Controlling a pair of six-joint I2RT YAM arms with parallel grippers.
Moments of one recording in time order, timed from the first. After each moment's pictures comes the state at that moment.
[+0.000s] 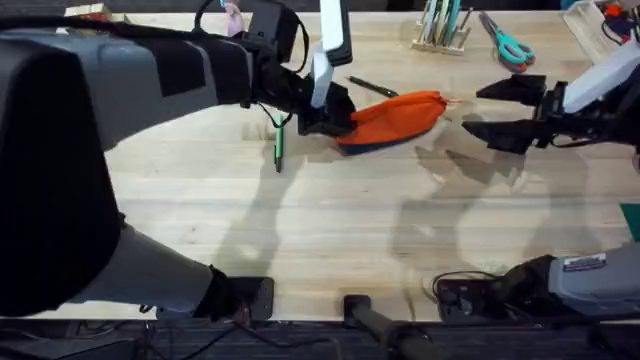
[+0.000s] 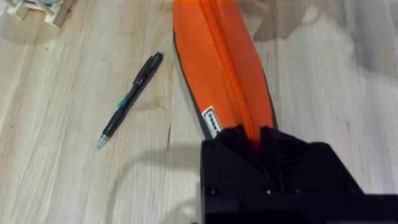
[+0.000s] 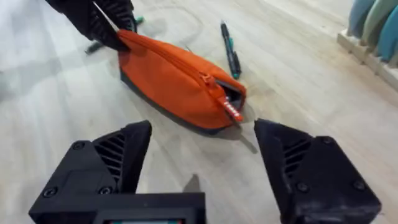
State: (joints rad) left arm -0.32 1.70 1.02 -0.37 0.79 1.02; right arm -0.53 1.74 1.01 -0.90 -1.21 -1.41
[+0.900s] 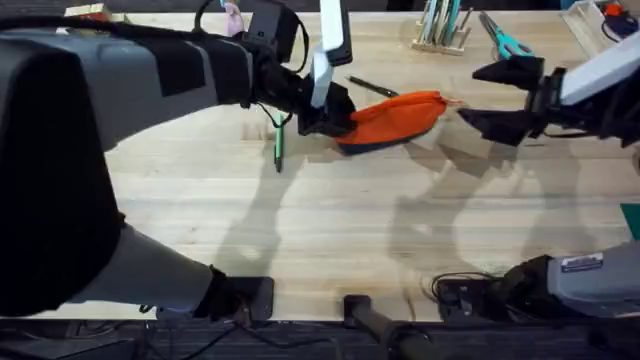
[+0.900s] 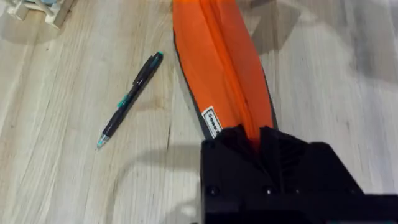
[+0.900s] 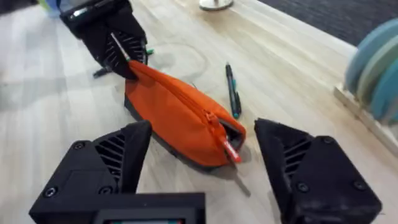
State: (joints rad) left arm -0.32 1.70 1.02 -0.37 0.79 1.02; right arm -0.48 1.74 1.01 -0.80 -1.35 -1.43
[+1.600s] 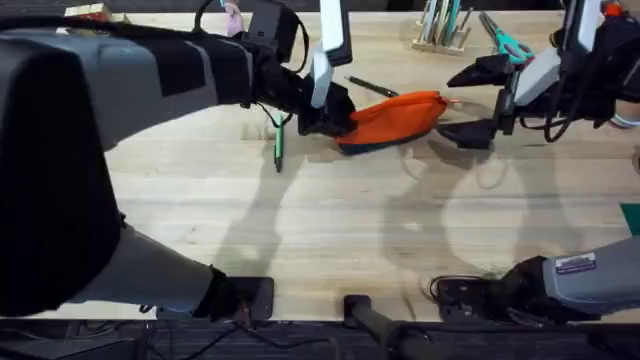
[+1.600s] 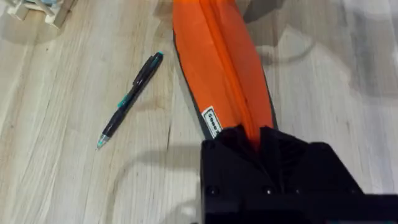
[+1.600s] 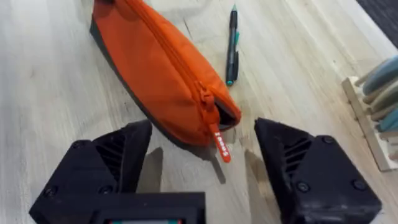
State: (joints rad) left arm -0.32 1.70 1.02 -0.37 0.79 1.02; right arm -0.32 1.74 1.01 -0.61 -1.02 -1.45
